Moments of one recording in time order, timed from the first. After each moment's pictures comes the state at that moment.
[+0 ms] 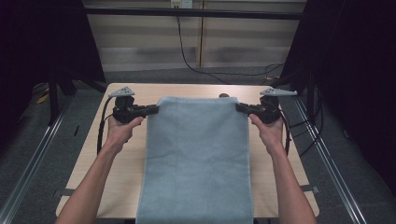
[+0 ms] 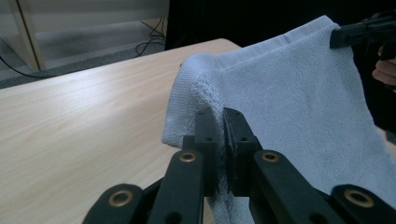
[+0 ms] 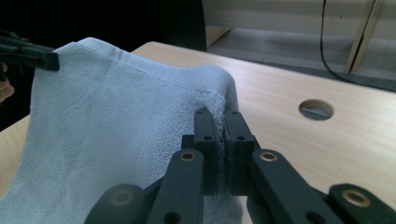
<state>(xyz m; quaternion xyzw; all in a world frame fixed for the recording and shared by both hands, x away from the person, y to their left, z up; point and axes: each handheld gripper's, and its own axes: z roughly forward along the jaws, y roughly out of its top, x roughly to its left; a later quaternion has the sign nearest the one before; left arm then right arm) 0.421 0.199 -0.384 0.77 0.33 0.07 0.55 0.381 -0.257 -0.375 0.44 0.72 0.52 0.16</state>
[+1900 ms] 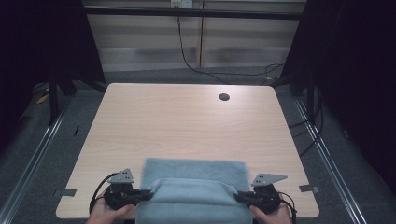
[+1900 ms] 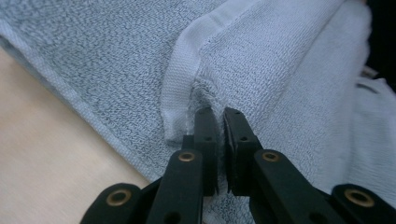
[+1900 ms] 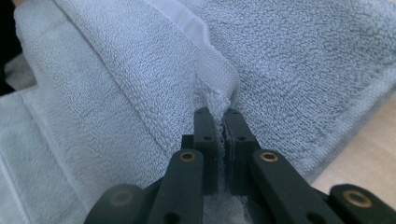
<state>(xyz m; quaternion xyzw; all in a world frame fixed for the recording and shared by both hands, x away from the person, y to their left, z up) 0.243 0.216 -0.497 0.86 0.30 -0.02 0.41 0.186 -0.231 -0.496 0.42 0.82 0.39 0.04</state>
